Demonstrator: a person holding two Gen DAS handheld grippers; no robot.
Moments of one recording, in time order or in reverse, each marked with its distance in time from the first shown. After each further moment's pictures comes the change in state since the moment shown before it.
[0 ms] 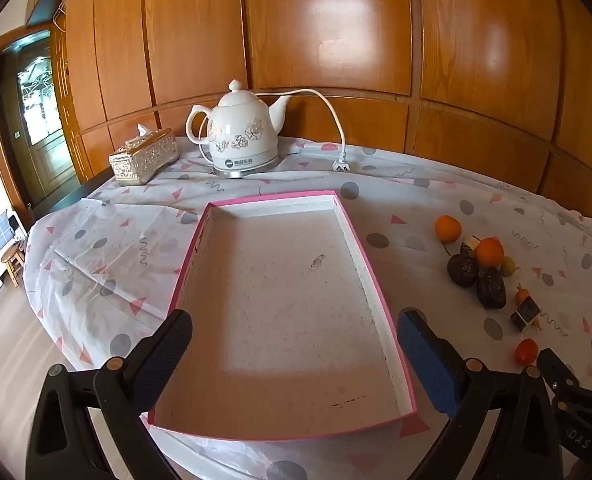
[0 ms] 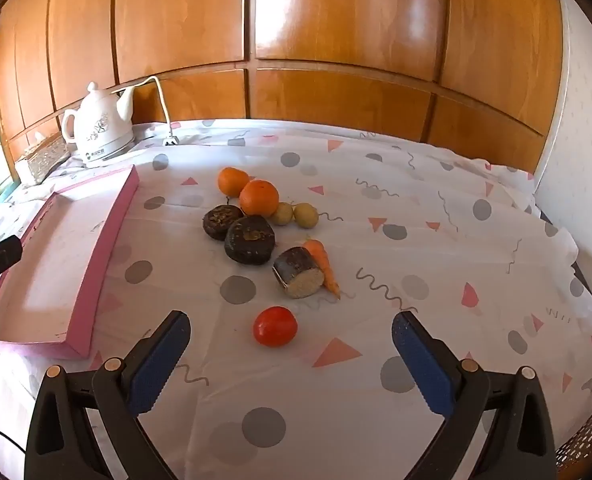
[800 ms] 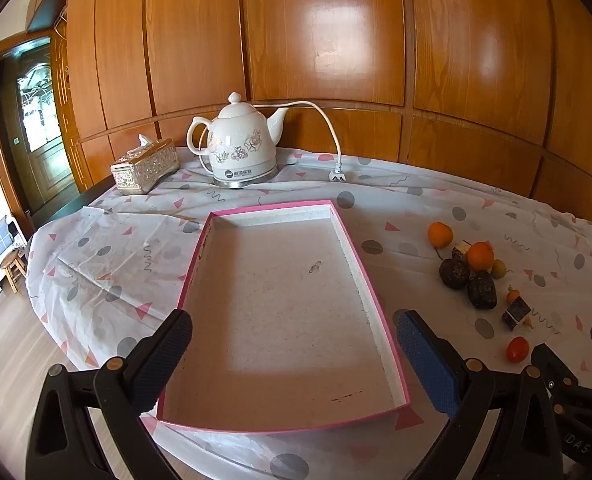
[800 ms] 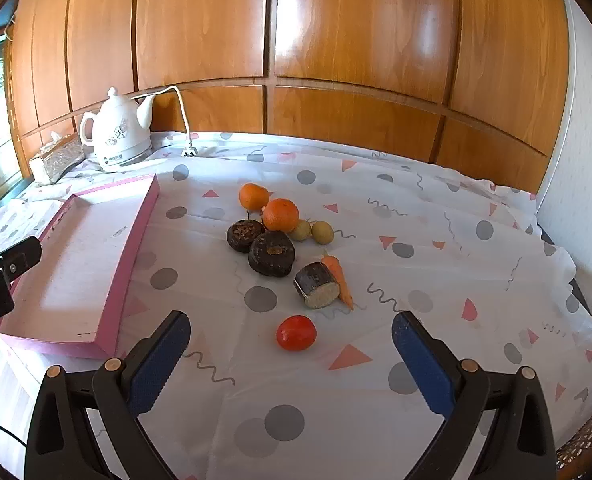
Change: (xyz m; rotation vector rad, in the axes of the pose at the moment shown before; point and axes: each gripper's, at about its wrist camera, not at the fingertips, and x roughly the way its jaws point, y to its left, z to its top) left arm -0.019 0.002 -0.002 -0.008 -0.029 -0.013; right arm -0.026 0.018 0.007 -0.040 -0.048 0.010
